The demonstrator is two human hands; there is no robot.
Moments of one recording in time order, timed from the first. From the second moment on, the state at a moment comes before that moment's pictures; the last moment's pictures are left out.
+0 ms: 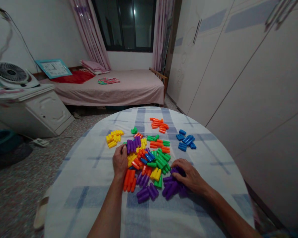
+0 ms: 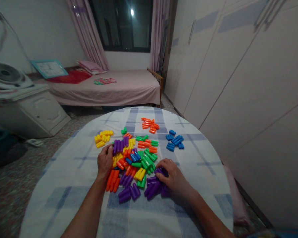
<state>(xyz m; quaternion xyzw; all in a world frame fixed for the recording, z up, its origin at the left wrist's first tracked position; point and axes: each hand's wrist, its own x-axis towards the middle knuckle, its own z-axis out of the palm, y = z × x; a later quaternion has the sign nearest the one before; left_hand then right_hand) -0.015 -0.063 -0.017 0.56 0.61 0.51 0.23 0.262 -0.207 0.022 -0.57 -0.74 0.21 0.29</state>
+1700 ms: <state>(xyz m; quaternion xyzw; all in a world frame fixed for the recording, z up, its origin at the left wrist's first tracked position) -0.006 -0.051 0.035 0.64 0.67 0.31 0.21 0.279 -0.128 -0.012 -0.66 -0.57 0.20 0.45</state>
